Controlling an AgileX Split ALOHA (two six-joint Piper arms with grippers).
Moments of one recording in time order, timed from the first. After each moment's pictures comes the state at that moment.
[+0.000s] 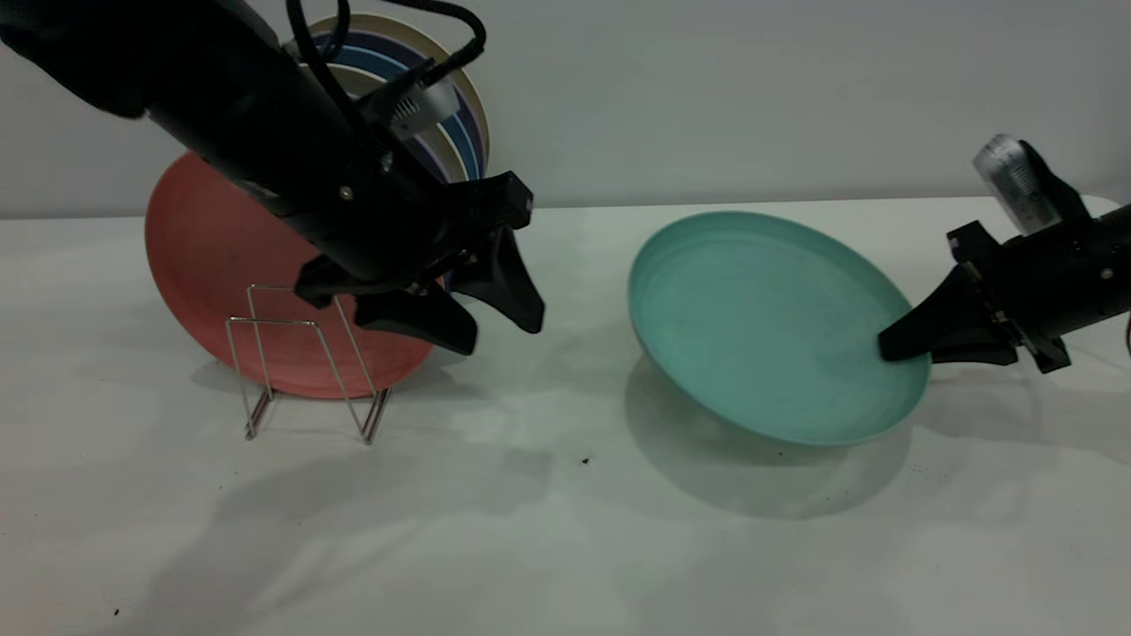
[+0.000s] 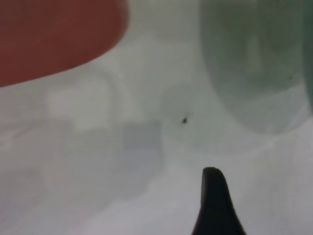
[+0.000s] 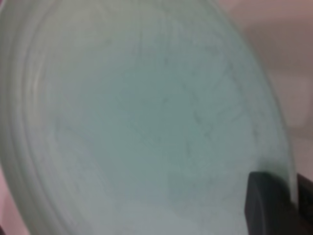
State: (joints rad) left arm -0.37 2.03 -1.14 -0.99 0.38 0.56; right arm -0.17 2.43 -1.35 1.29 0.91 -1.21
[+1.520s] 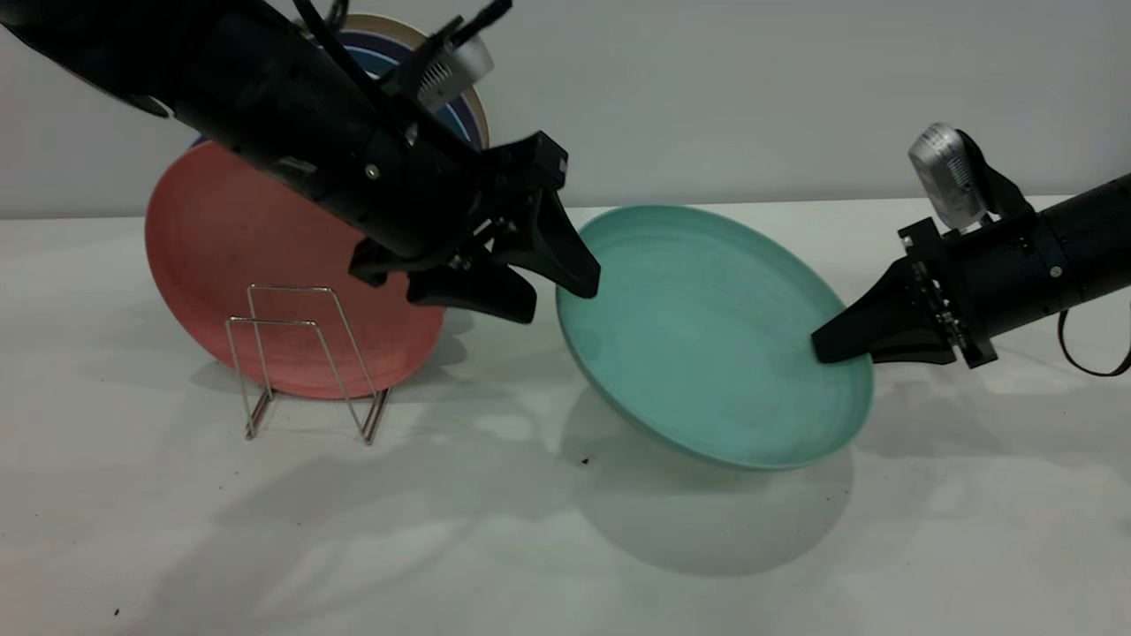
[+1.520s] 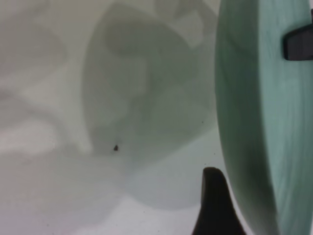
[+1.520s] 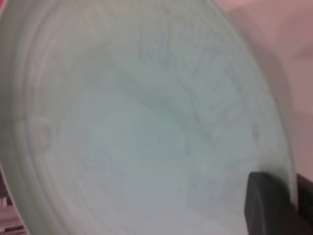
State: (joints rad) left arm -0.39 2.03 -1.14 -1.22 0.44 0.82; right arm -0.09 2.43 -1.35 1.30 1.04 -1.29
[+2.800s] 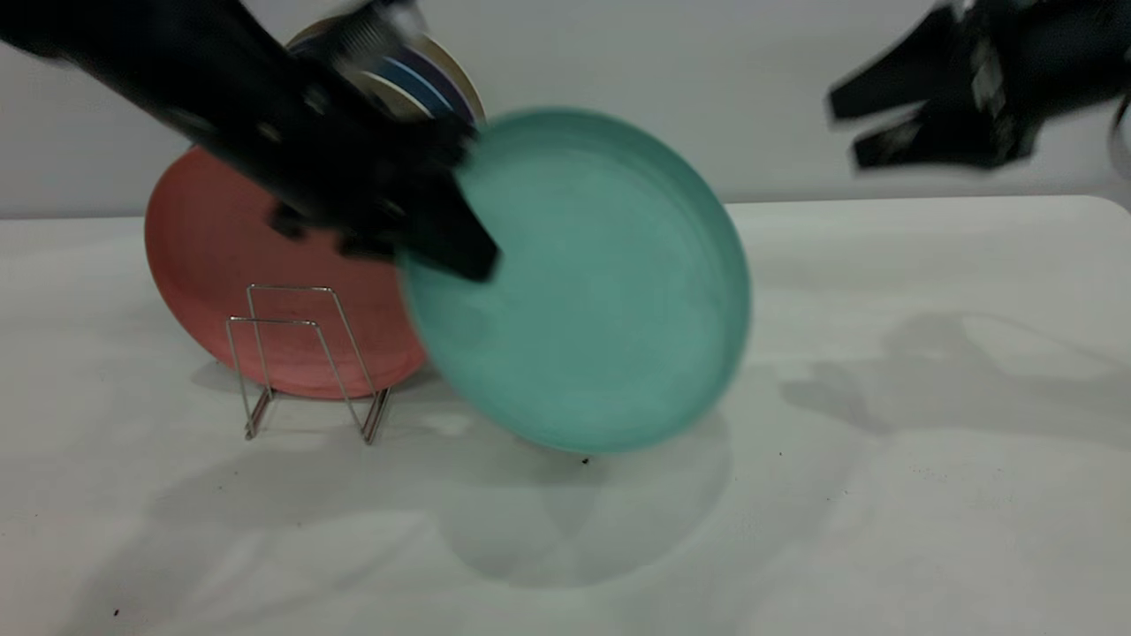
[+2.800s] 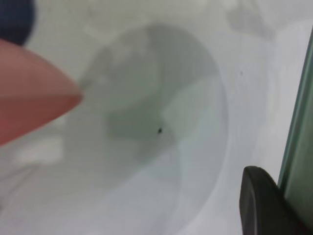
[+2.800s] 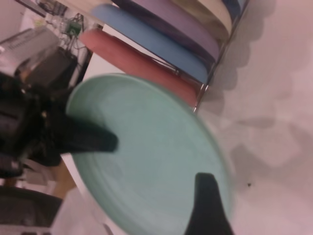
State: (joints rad) left arm -0.25 1.91 -1.15 -0.96 0.58 0.84; right arm -0.12 2.08 -1.35 1.30 1.15 -1.17
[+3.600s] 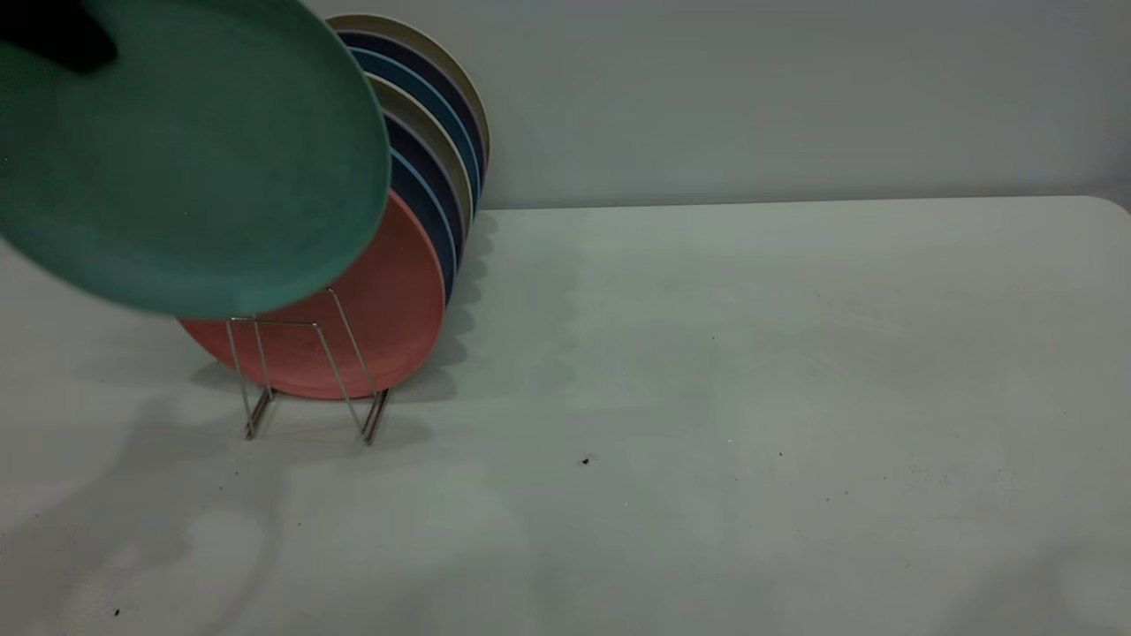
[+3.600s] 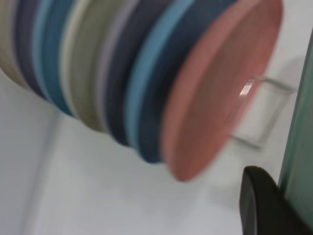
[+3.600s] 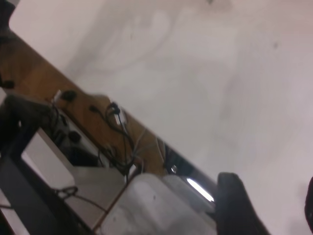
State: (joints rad) left arm -0.06 1.53 -1.14 -0.32 0.57 1.38; right arm 0.02 1.12 -0.94 0.78 1.21 -0.69
